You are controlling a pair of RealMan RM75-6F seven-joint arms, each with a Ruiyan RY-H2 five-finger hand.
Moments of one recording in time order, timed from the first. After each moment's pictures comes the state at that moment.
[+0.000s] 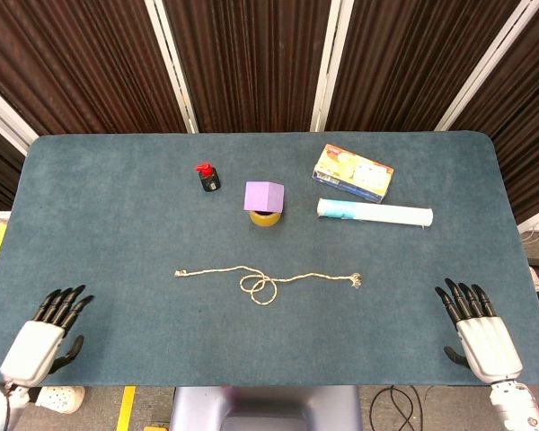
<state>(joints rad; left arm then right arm) -0.13 -1.24 0.07 -1.39 1.73 1.44 -0.07 0.05 -1.13 -0.06 -1.68 -1.60 1.42 -0.28</state>
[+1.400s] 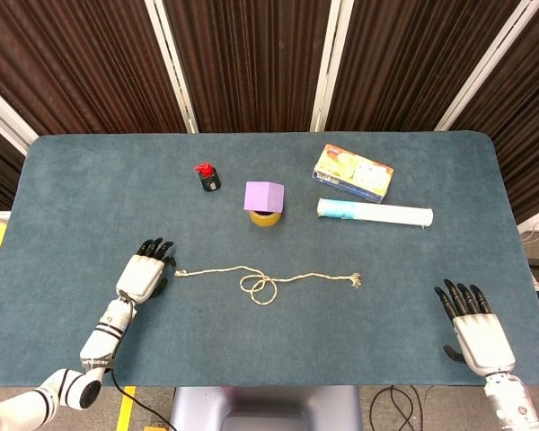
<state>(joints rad) -0.55 -1.68 -0.13 -1.09 1.37 0.97 0.22 0.08 -1.17 -0.04 -1.64 -1.51 1.33 -0.34</state>
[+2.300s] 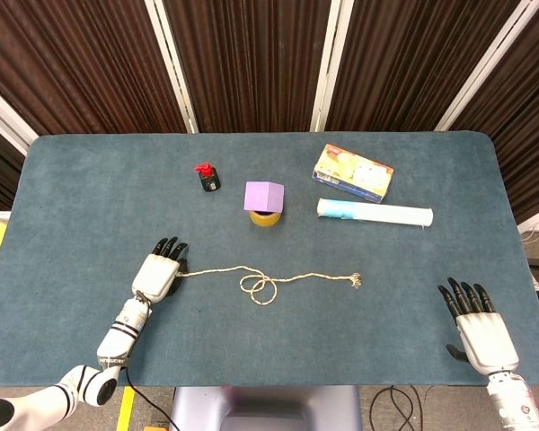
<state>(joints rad) -0.60 -1.79 -0.11 -0.98 1.38 1.00 0.24 0.08 -1.16 -0.04 -1.64 -1.49 1.34 -0.34</state>
